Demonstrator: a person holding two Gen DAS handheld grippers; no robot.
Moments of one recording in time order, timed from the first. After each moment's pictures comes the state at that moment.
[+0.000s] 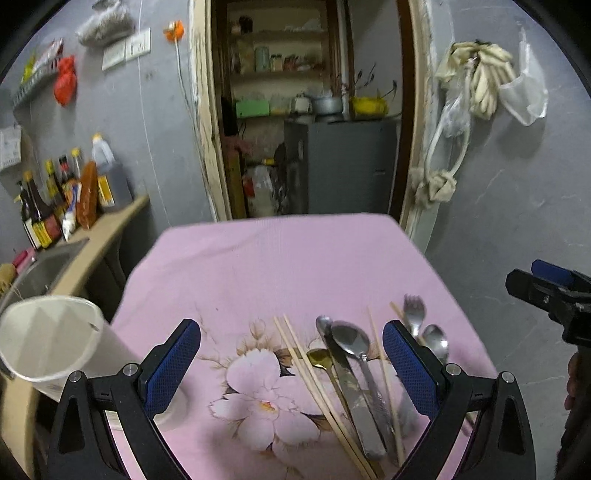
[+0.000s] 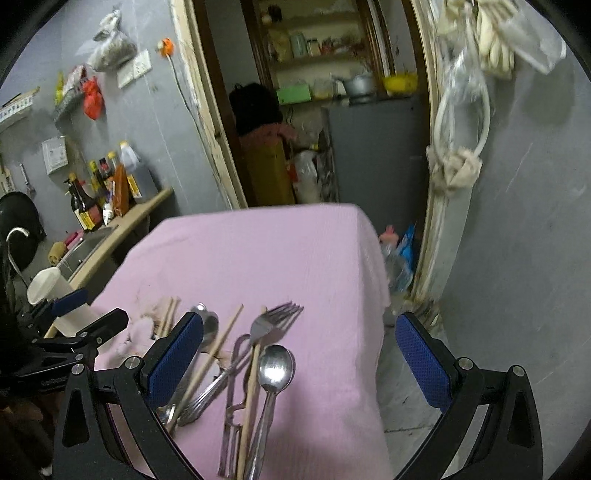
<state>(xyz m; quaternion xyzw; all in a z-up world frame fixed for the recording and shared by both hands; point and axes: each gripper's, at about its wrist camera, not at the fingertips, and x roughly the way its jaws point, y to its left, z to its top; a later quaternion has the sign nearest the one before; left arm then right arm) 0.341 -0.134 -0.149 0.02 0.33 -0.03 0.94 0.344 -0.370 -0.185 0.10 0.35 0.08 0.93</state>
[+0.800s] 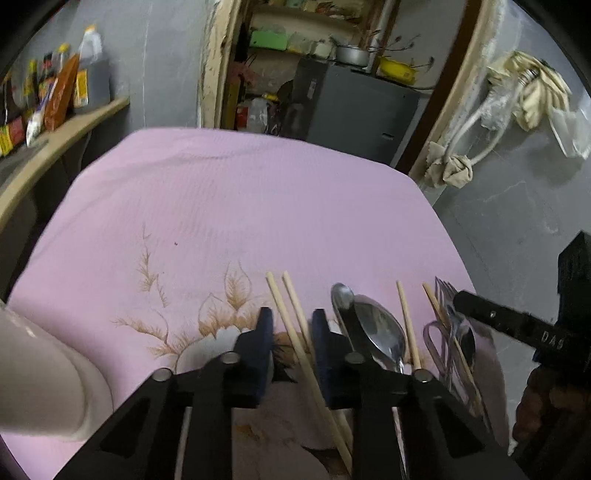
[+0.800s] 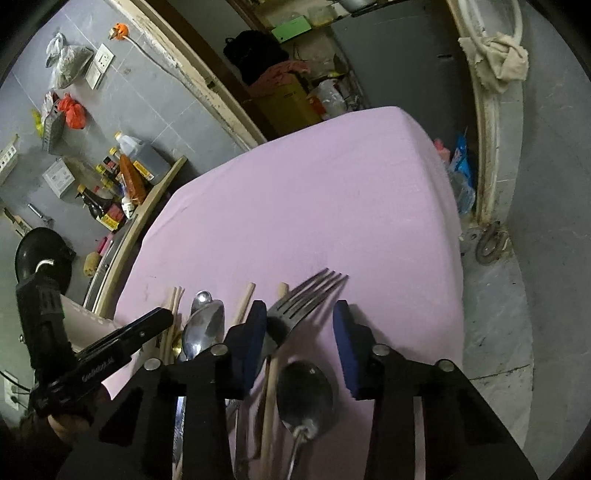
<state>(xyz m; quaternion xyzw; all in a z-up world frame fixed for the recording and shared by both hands) 0.408 -0.106 -0.220 -0.11 0.44 -0.06 0.89 0.418 -0.349 -0.277 0.21 0.45 0.17 0.85</state>
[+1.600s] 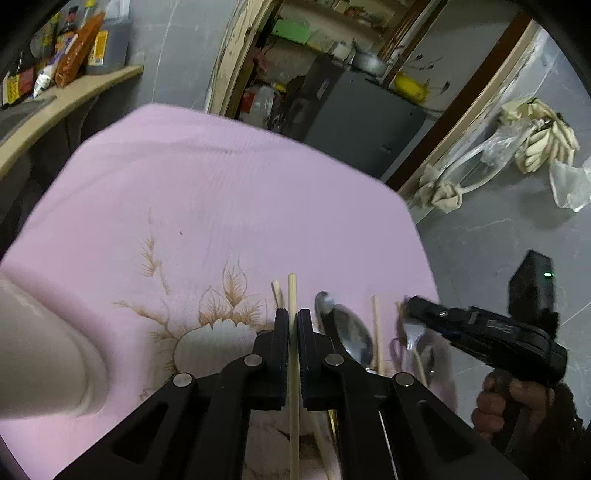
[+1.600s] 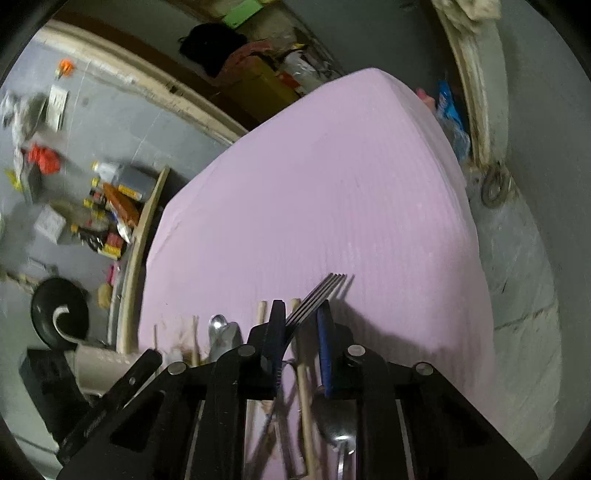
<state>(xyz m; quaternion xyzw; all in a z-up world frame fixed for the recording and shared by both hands) 0.398 -0.087 -0.199 -0.19 0.45 -0.08 0.87 0.434 -0.352 -0.288 0.32 0.51 0.14 0.79</state>
